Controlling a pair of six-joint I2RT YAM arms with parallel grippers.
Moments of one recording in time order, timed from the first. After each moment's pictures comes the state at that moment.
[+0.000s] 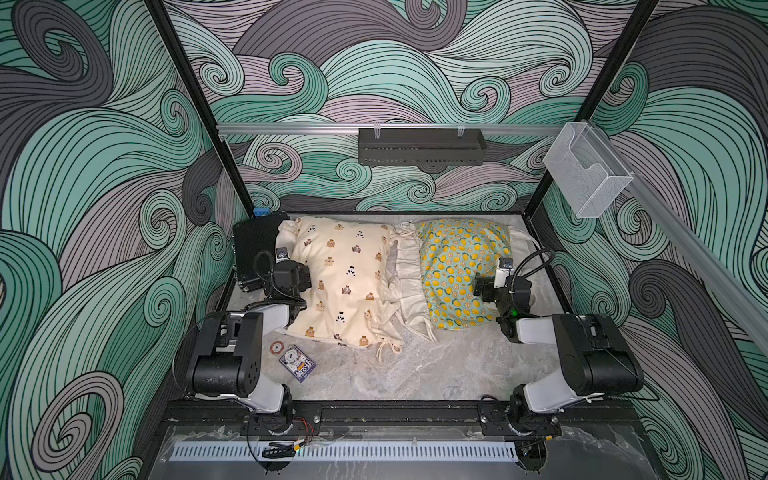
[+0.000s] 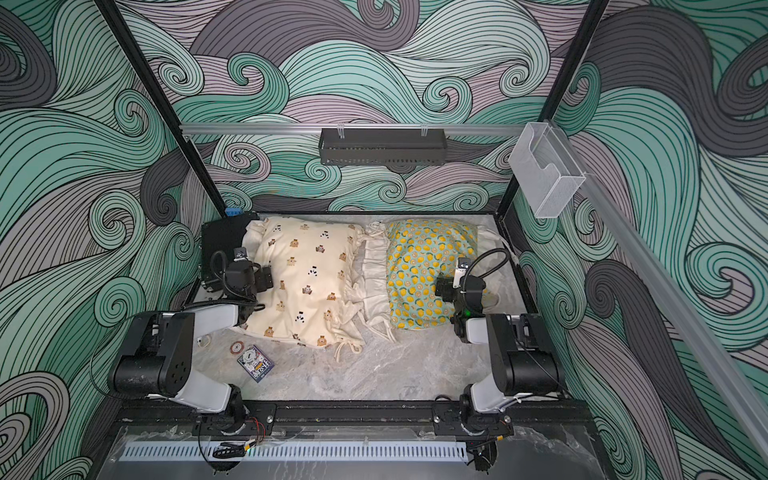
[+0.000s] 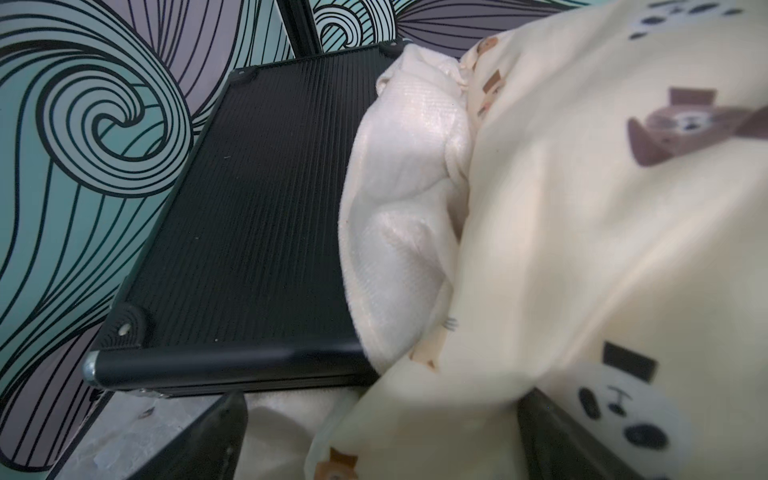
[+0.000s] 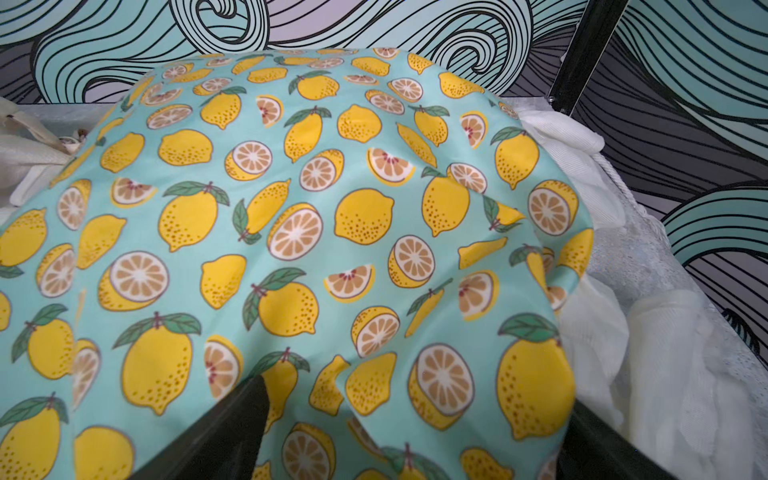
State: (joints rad) left arm -0.01 1.52 0.57 0.40 -0.39 -0.08; right arm 0.03 1.55 0.39 0.75 0.07 -0.02
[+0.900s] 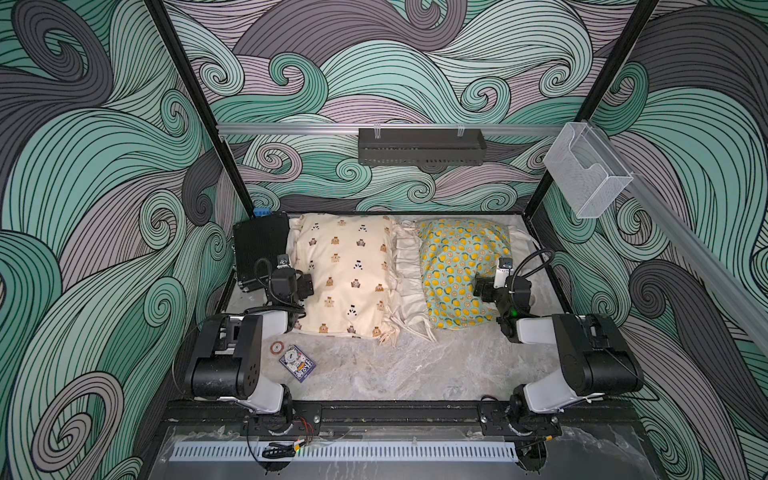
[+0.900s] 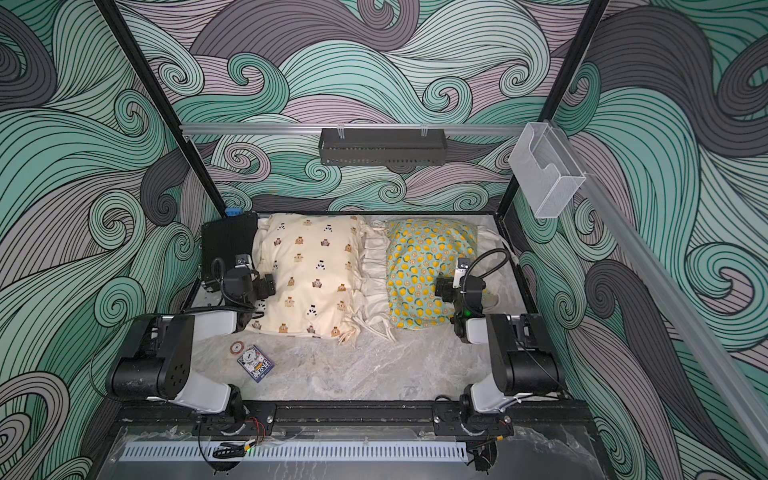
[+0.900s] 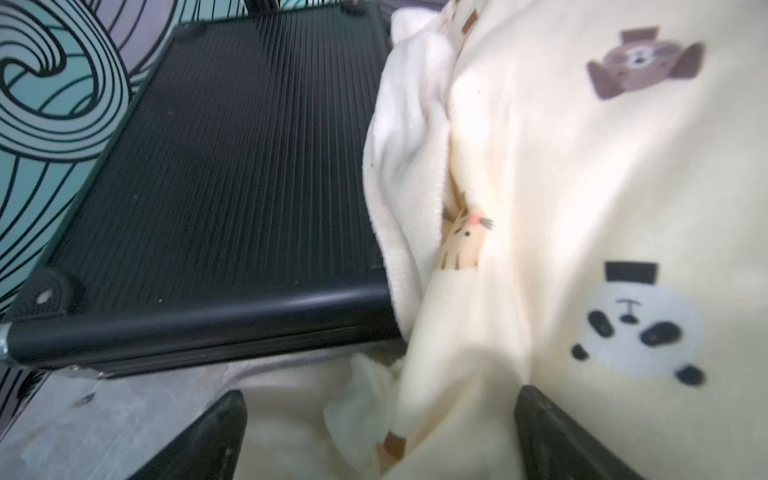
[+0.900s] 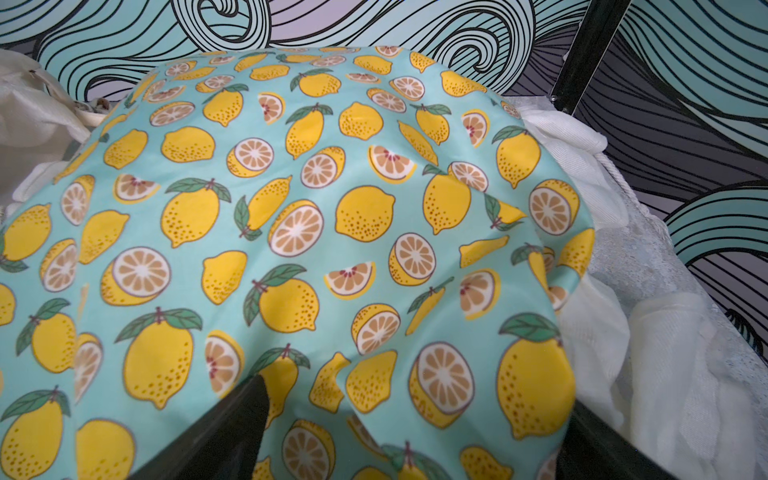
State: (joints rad) left arm 0.01 1.52 0.47 0.52 -0.24 -0.06; right arm 0.03 1.55 0.39 0.74 0.07 -0.02
